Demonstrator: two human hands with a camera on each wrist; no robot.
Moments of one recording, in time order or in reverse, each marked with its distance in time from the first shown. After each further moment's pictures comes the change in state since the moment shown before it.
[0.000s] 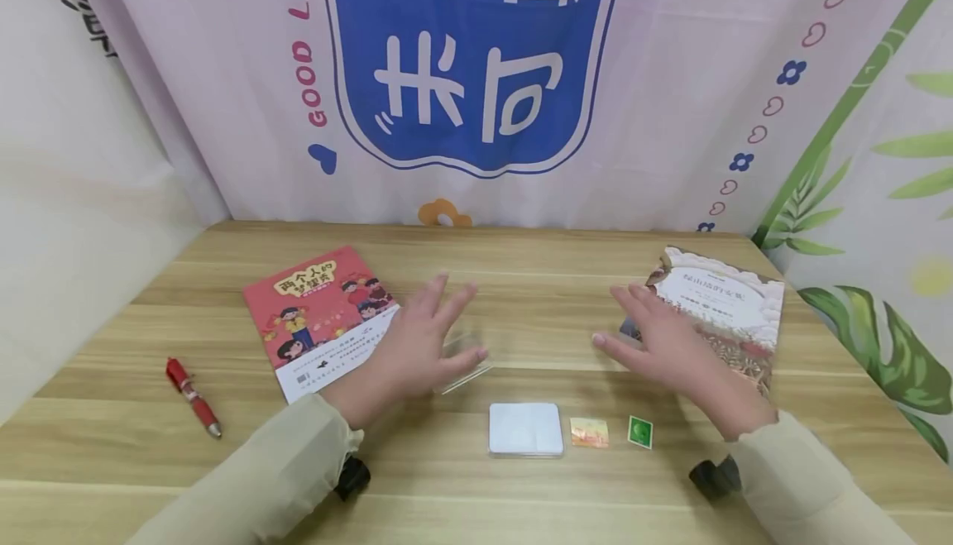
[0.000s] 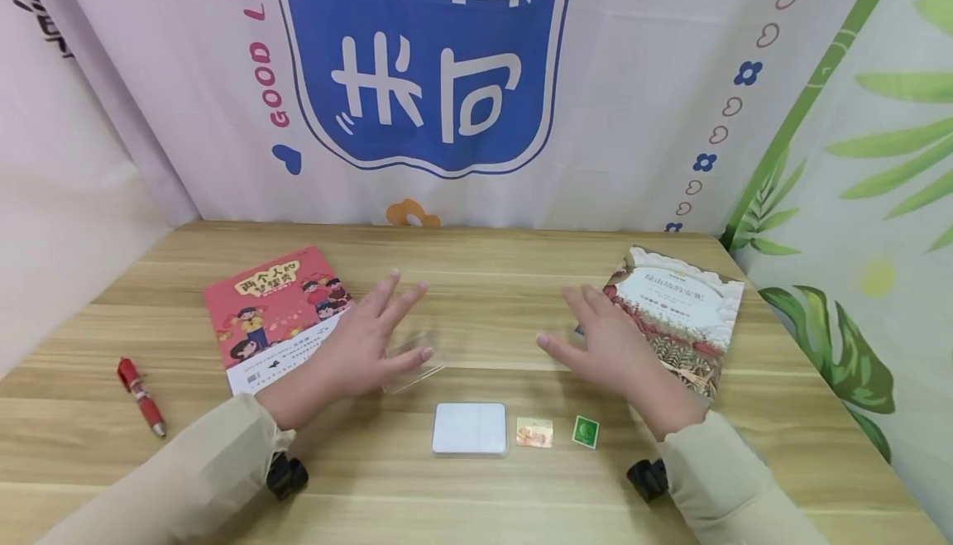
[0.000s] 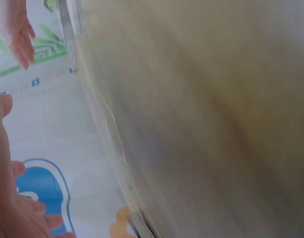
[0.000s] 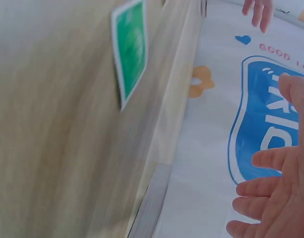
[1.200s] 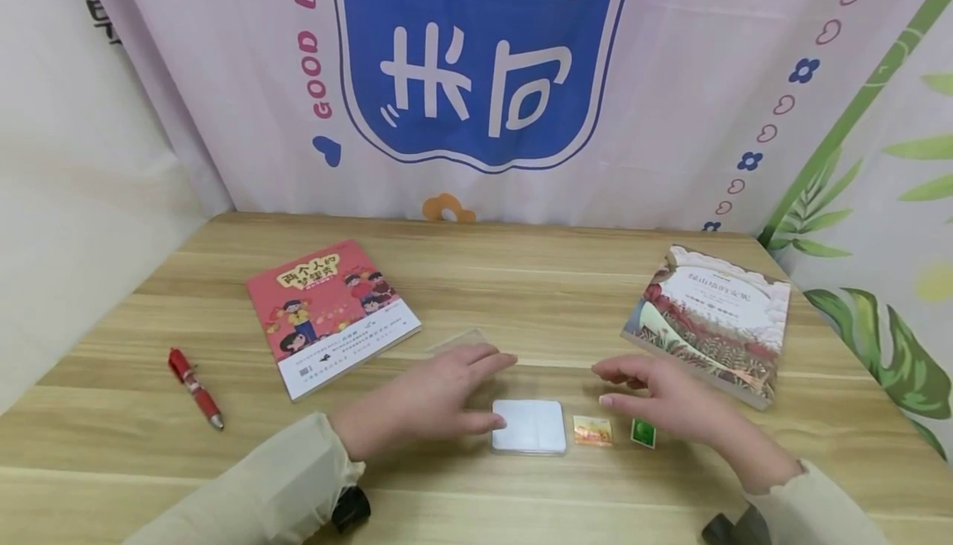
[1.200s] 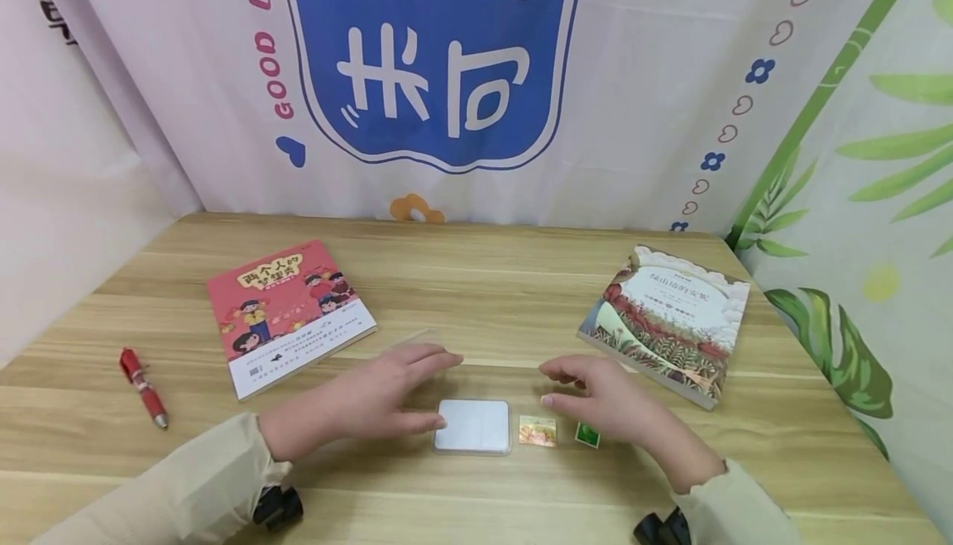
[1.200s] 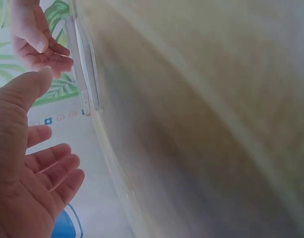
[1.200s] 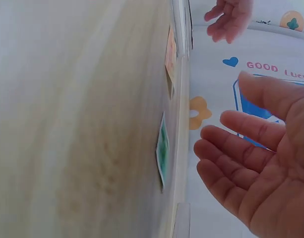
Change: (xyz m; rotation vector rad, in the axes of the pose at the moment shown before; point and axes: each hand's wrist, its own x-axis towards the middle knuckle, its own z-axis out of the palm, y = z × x) left_hand -0.024 0.028 0.004 0.001 -0.235 0.335; right_hand -0.034 -0.010 0.013 0.328 -0.154 -0.172
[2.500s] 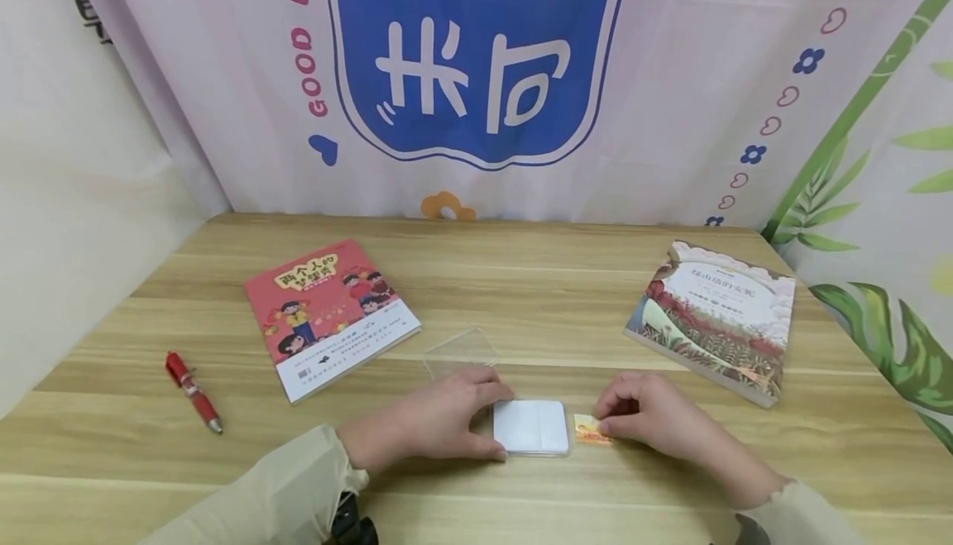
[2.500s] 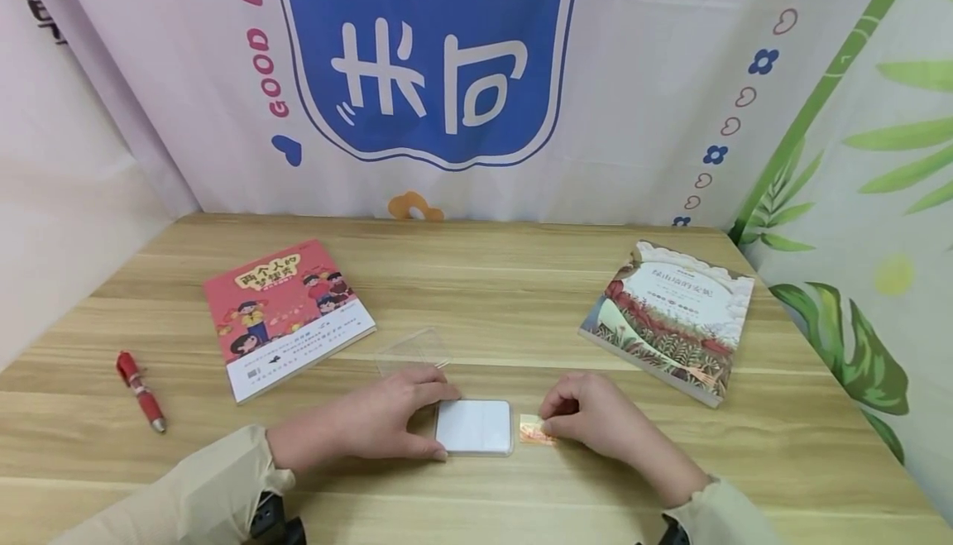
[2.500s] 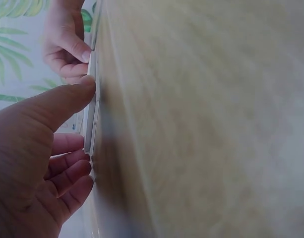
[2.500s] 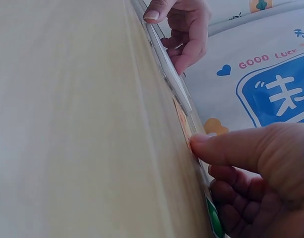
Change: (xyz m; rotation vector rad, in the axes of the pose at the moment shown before) left_hand 0.002 0.004 0.019 -0.117 -0.103 -0.038; right_hand 0.000 0.013 0.031 0.125 0.032 0.010
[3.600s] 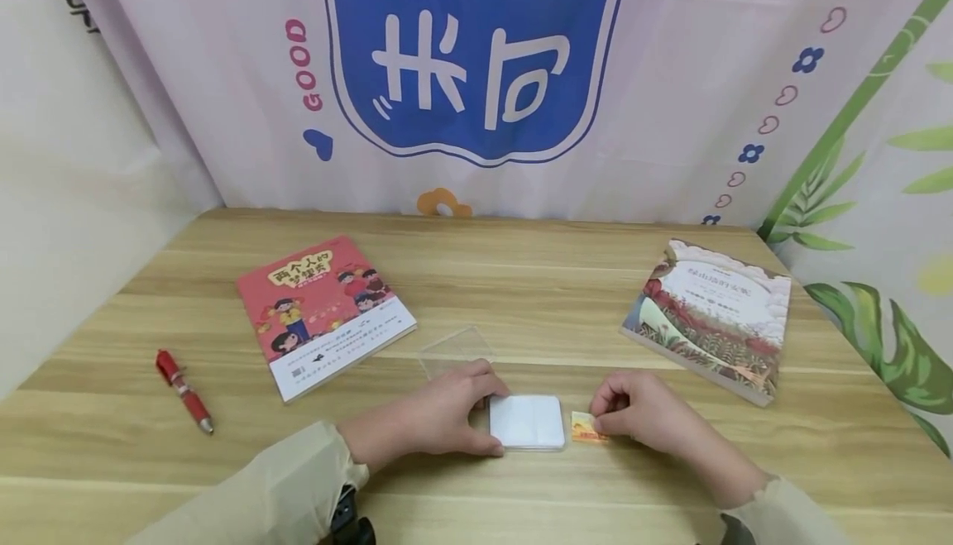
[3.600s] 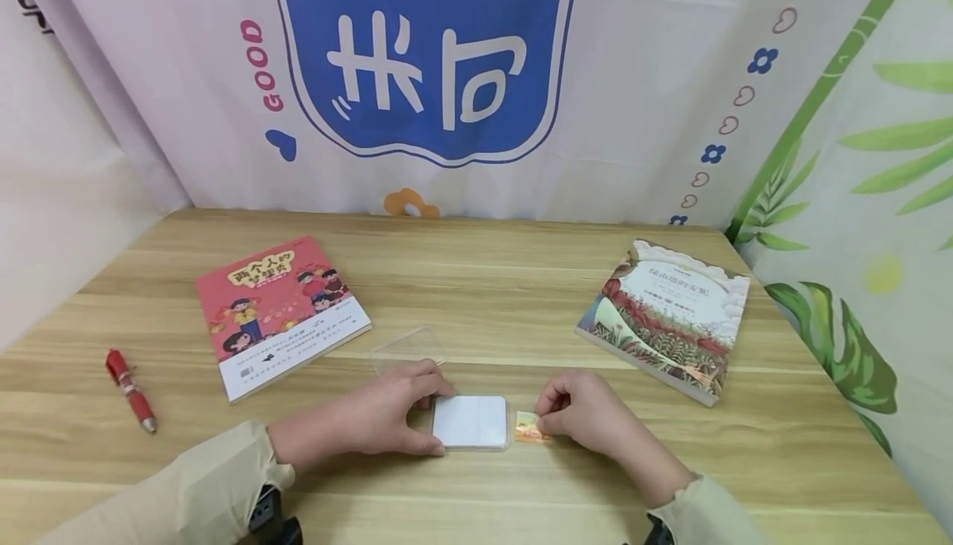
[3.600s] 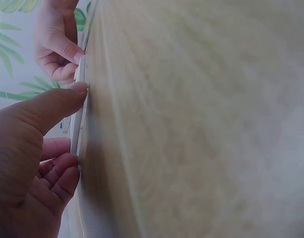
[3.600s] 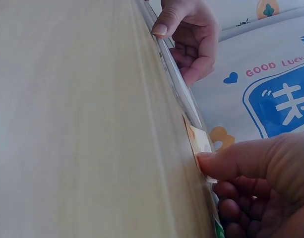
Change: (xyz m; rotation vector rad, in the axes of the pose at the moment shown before) left_hand 0.006 -0.005 0.006 -0.171 0.037 -0.028; right_hand 0.006 -0.010 0.004 0.152 -0.024 0.205
